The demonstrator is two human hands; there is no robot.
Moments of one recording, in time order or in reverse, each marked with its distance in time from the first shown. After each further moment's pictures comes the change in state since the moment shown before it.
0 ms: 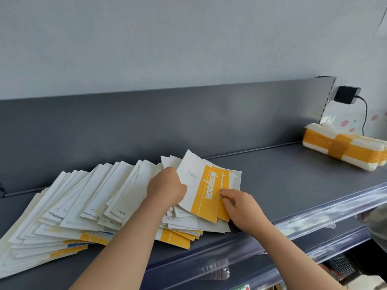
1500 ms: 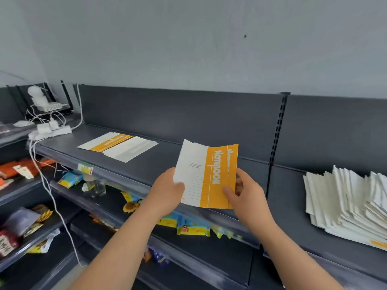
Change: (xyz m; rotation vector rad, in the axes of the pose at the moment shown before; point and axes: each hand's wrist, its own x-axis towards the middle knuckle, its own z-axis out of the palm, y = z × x) left_hand -0.281 -0.493 -0.256 -0.387 0.443 -0.418; right_hand -0.133 -0.497 0.302 0.533 -0.332 -0.498
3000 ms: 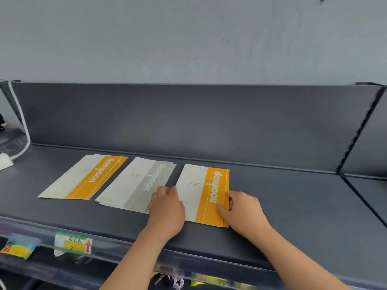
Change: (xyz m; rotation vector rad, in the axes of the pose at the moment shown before) left_hand 0.234 -0.210 -0.081 0.531 -0.183 0.064; right_hand 0.182 -0.012 0.239 -0.693 -0.064 0.261
